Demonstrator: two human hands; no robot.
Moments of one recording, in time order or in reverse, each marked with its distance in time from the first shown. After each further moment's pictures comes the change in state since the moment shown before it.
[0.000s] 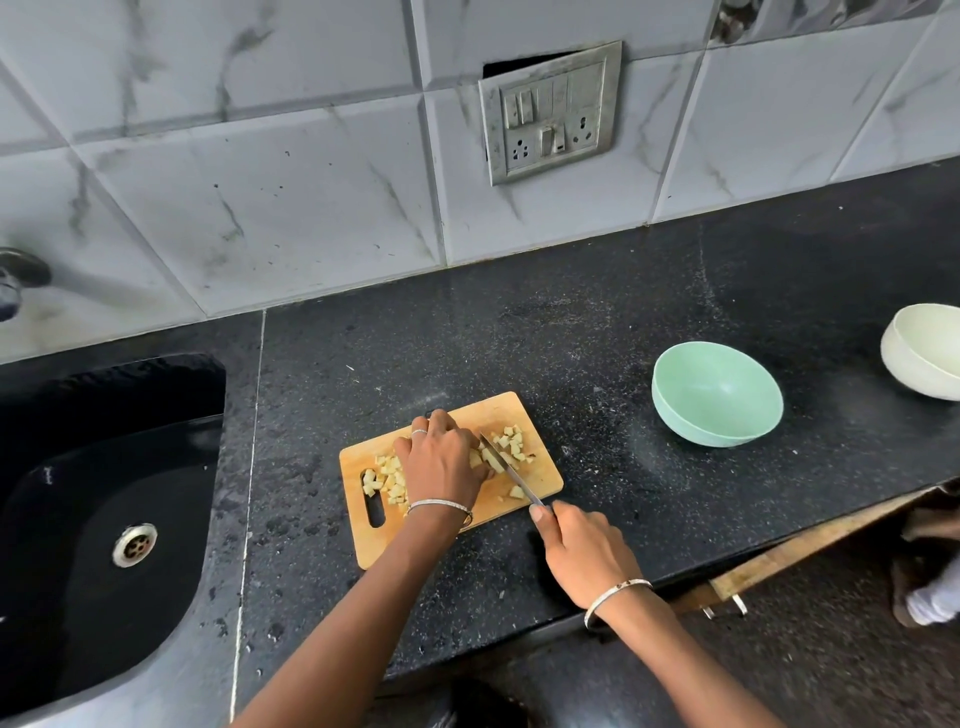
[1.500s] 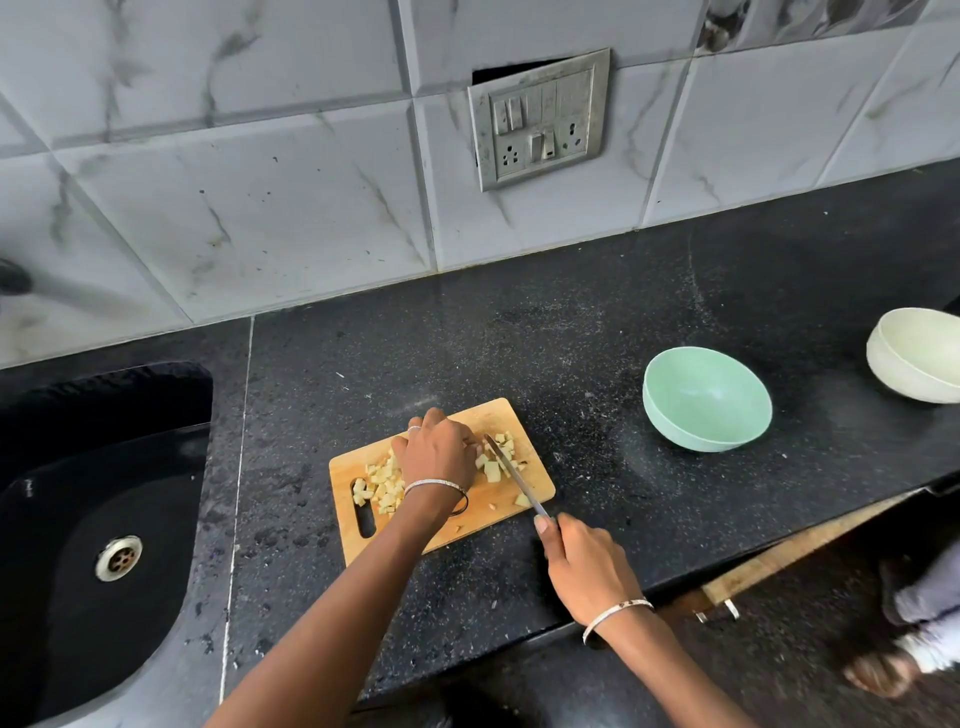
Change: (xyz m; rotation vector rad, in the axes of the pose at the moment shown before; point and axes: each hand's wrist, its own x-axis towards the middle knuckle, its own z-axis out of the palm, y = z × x) left_hand 0.025 0.005 0.001 -0.133 -0.079 -0.057; right_hand -0.004 0.011 0.004 0.035 0.032 0.022
